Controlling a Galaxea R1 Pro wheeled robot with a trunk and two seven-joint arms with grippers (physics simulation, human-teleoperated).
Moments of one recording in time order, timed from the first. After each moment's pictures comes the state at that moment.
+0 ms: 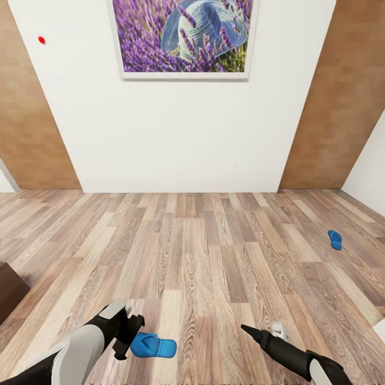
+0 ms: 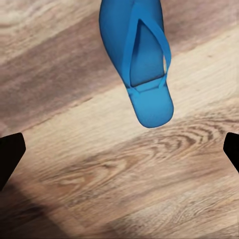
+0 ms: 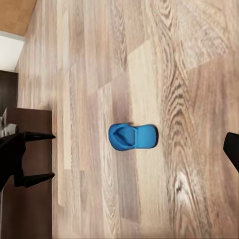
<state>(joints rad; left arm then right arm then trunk) -0.78 -0.04 0.49 -0.15 0.78 0.36 0.57 -0.29 -0.16 -0.13 -0.72 -0.51 0.52 0.79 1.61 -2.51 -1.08</state>
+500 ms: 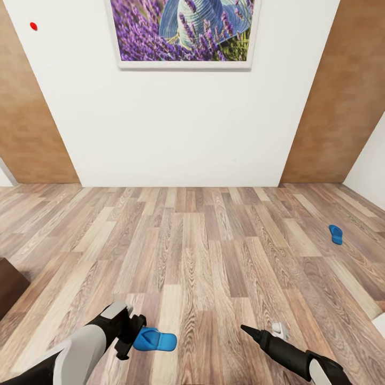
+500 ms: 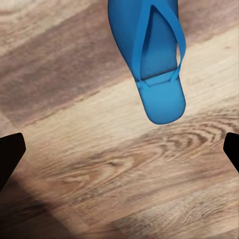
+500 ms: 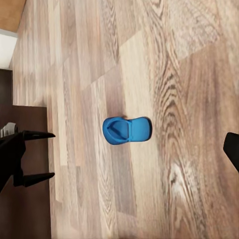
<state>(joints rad) -0.78 -0.05 0.49 -0.16 0.78 0.36 0.57 -0.29 -0.16 -0.13 -0.72 -0.50 0.52 0.78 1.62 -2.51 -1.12</state>
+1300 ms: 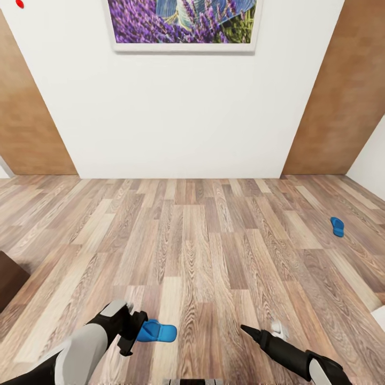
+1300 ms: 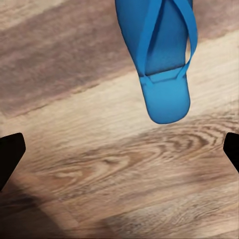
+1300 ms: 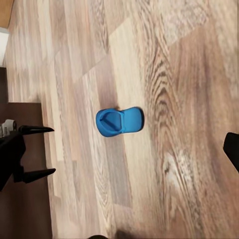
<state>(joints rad) -0.78 -0.06 0.57 -0.19 0.78 0.35 0.57 -0.29 -0.16 -0.13 -0.72 -0.51 0.52 0.79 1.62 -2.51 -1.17</state>
